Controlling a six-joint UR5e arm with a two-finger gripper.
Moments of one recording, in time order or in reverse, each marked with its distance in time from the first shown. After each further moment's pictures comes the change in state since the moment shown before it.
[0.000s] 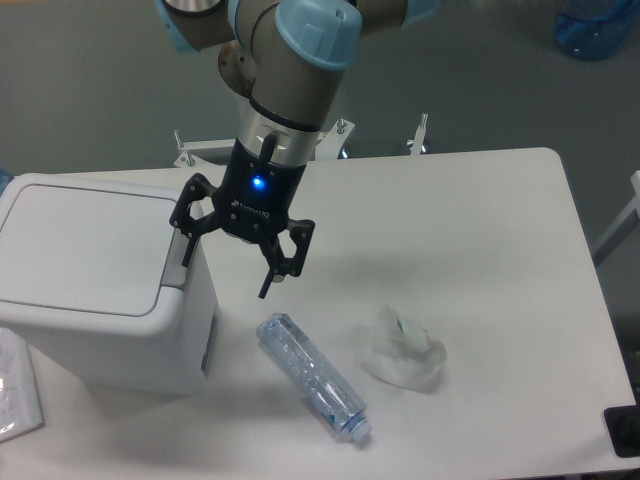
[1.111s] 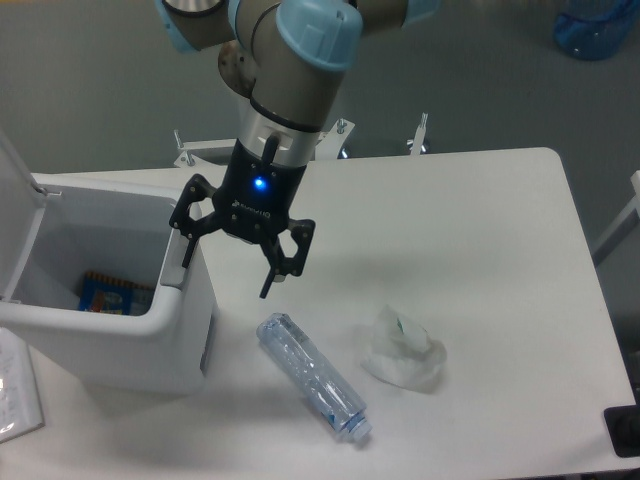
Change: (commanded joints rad) arm 0.050 -0.002 0.043 0.002 -0.009 -0.043
